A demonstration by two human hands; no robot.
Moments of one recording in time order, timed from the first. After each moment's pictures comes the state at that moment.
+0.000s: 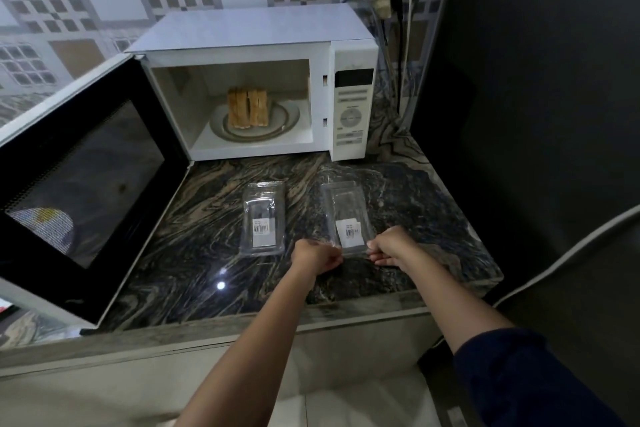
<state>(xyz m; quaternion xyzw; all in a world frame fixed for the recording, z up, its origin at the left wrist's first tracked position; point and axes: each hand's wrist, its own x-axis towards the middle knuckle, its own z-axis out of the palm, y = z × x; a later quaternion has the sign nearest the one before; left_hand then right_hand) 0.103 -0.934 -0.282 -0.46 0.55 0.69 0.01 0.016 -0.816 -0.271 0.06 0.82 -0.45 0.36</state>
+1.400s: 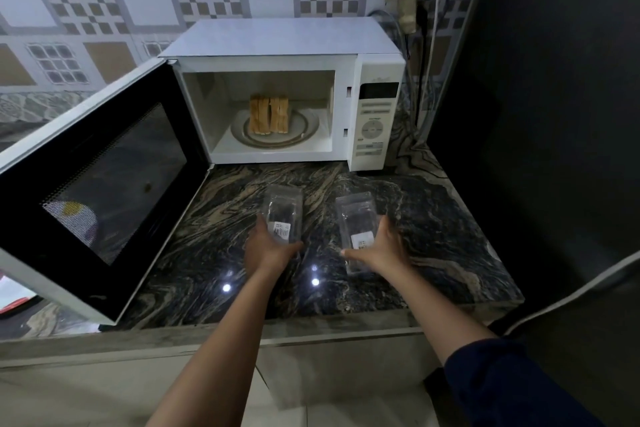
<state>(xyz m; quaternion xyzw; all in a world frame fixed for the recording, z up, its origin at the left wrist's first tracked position) 0.148 -1.016 -0.275 -0.45 0.79 0.40 -0.13 0.037 -0.850 -0.272 -0.14 0.92 -0.33 0.16</state>
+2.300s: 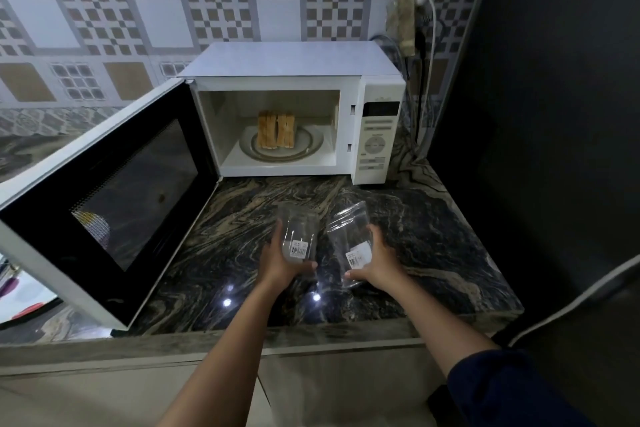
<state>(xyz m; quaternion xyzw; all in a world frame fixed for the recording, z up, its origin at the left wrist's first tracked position) 0.160 -1.012 -0.275 -0.34 0.77 0.52 -0.13 0.050 -0.848 -0.266 -0.21 0.89 -0.36 0.20</state>
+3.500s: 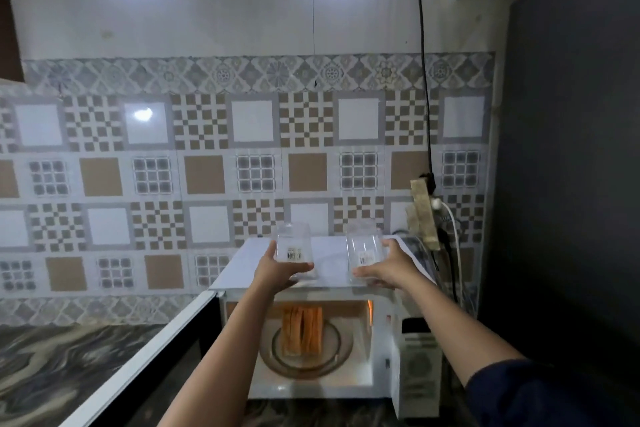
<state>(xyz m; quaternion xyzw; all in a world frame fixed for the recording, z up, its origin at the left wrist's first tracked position) 0.006 -1.190 -0.011 -0.24 0.68 0.63 -0.27 -0.117 -1.002 0.004 -0.24 0.79 -0.55 0.13</state>
